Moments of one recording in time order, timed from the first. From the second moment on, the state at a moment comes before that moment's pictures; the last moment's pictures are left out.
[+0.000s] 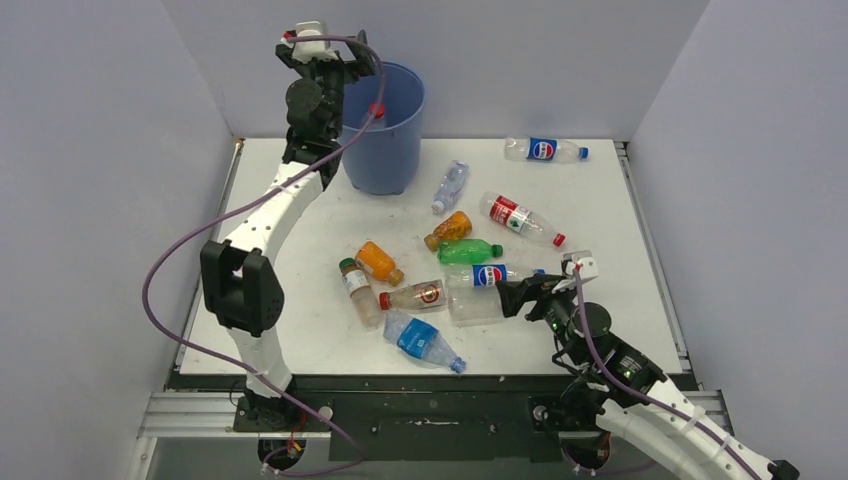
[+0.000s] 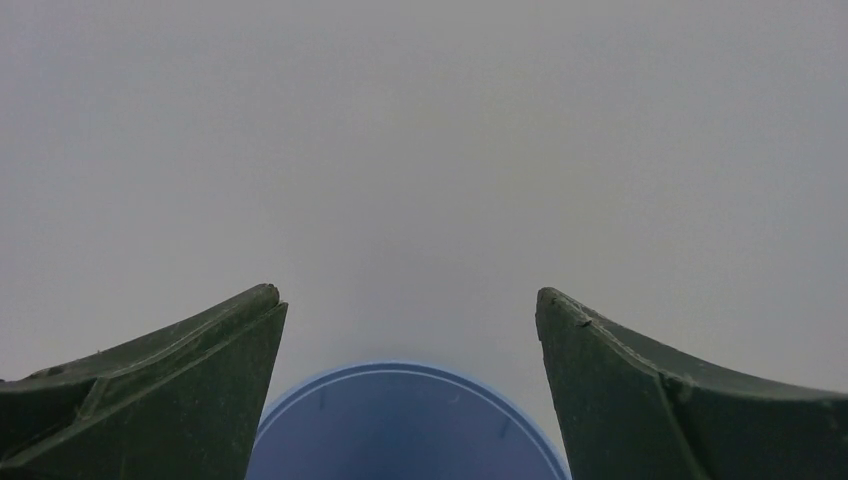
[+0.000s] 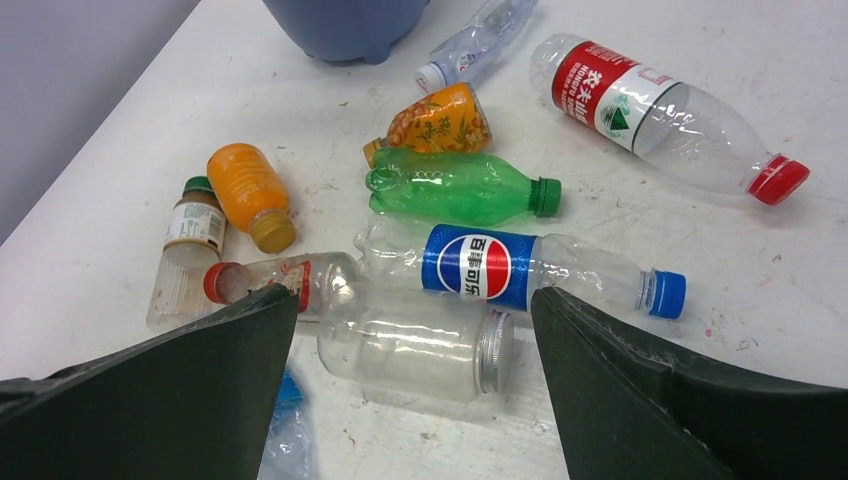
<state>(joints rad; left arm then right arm) -0.33 1.88 1.80 0.56 -0.29 -0.09 0.79 0.36 0.39 -0.21 0.37 0.38</state>
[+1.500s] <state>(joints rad) -0.53 0.74 0.71 -0.06 -0.27 -0.42 0.04 1.11 0.36 0.20 0.32 1.12</state>
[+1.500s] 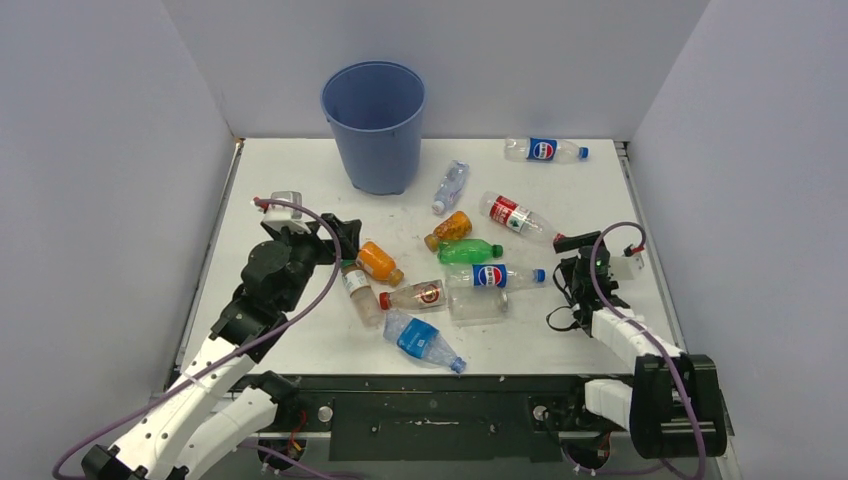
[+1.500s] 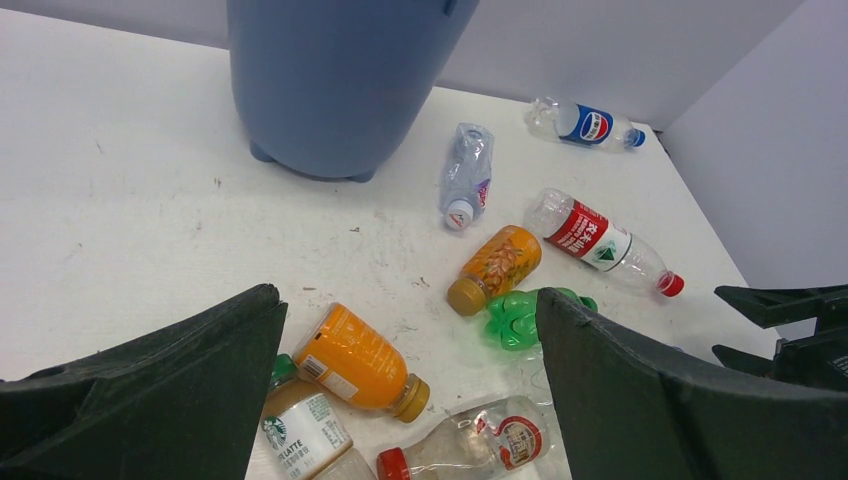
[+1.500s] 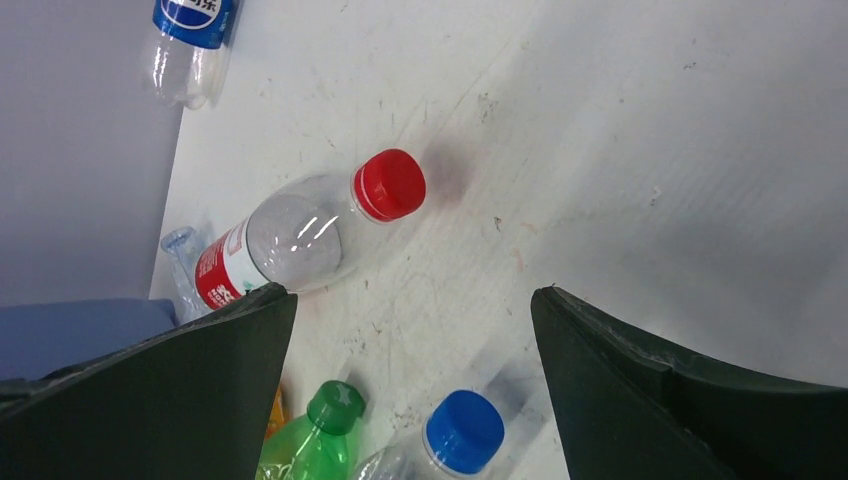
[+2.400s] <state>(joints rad) -0.59 0.68 0.67 -0.02 -0.32 -0.39 -0.09 1.59 0.36 0.79 0.13 1.24</state>
